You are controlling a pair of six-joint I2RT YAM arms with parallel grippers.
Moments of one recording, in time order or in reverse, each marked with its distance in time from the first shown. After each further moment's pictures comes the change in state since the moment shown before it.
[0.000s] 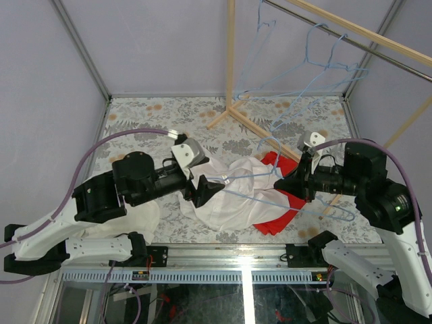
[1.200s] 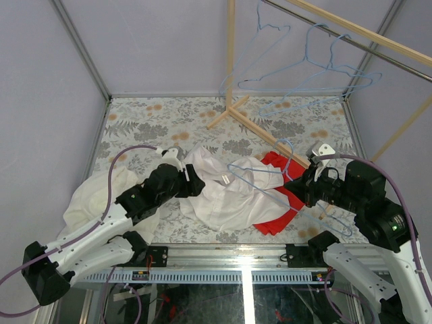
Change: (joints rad) left arm 0.435 -0.110 -0.749 0.250 -0.058 -0.658; right arm 0.003 -0.180 -0.209 0.068 0.312 0.086
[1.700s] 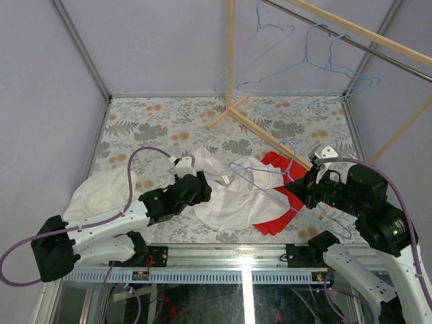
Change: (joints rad) left arm -0.208 0.209 -0.037 0.126 -0.297 -0.179; right arm 0.000 -0.040 -0.035 0.022 0.020 0.019
